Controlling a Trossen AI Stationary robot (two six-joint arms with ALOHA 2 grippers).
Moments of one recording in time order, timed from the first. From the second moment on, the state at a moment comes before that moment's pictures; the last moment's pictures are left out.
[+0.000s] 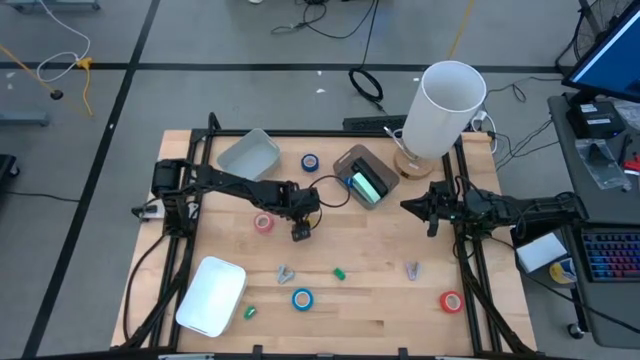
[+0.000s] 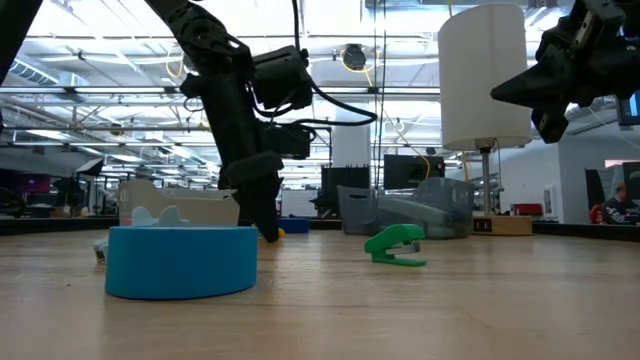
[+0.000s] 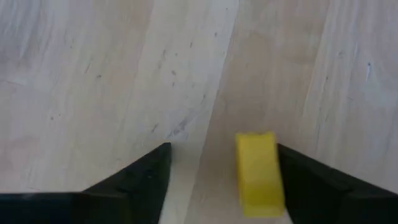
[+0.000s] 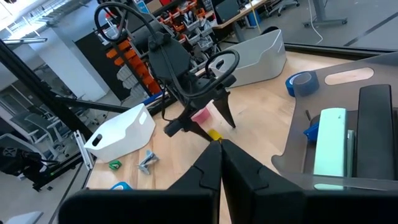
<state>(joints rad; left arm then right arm) 0.09 1.87 1.07 -0.40 -0.05 -0.13 0.09 0.18 0.16 -0.11 0.26 0.56</state>
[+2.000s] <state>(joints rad) 0.30 2.07 1.51 -0.10 -0.04 -0.02 0.09 0.18 0.16 -0.10 0.26 0.59</state>
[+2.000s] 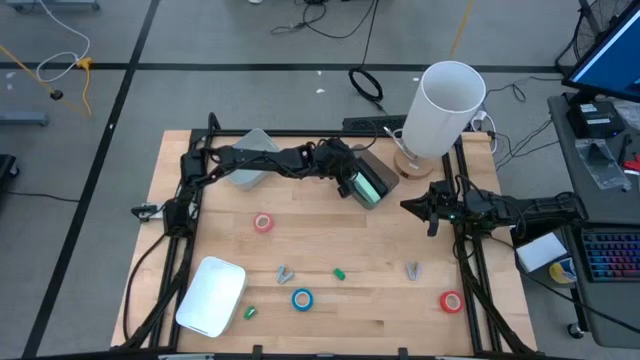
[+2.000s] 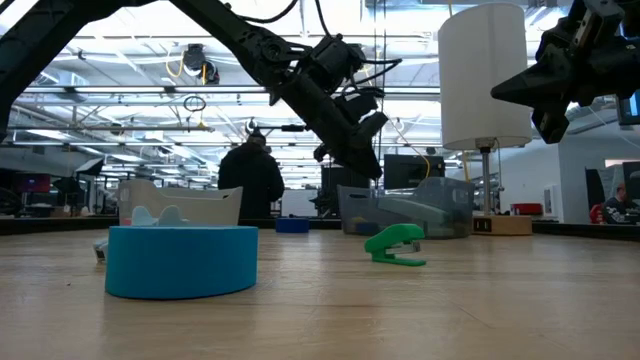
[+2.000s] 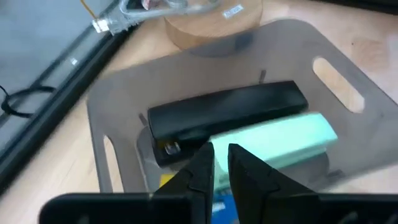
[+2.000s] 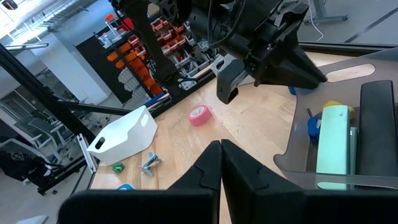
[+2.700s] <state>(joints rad) 0.07 1.92 1.49 -0.55 0.11 0.21 0.09 0.18 0.16 -0.11 0.26 0.59</state>
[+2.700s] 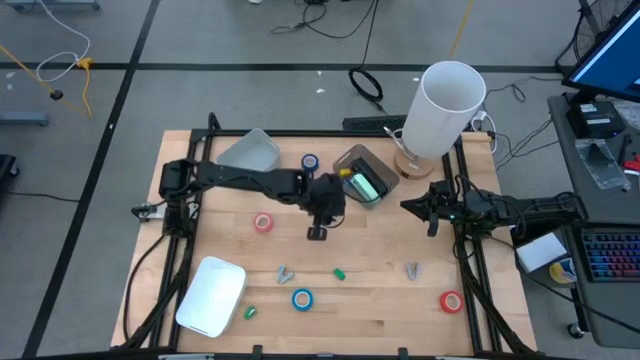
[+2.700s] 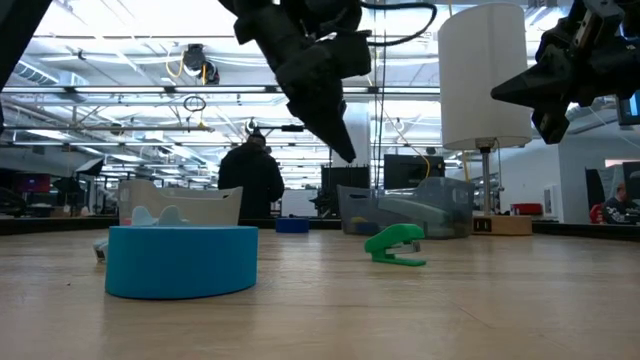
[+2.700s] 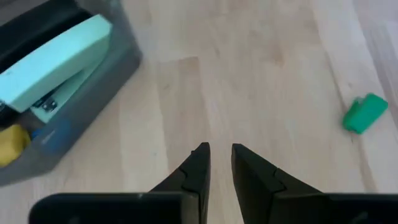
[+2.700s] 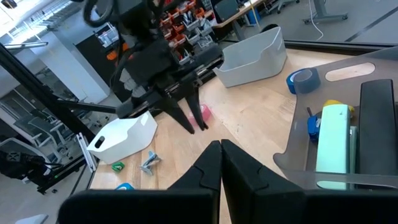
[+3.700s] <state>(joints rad) -0.15 1.98 1.31 -0.10 0.20 0.32 0.09 0.18 0.16 -0.11 0.26 0.59</state>
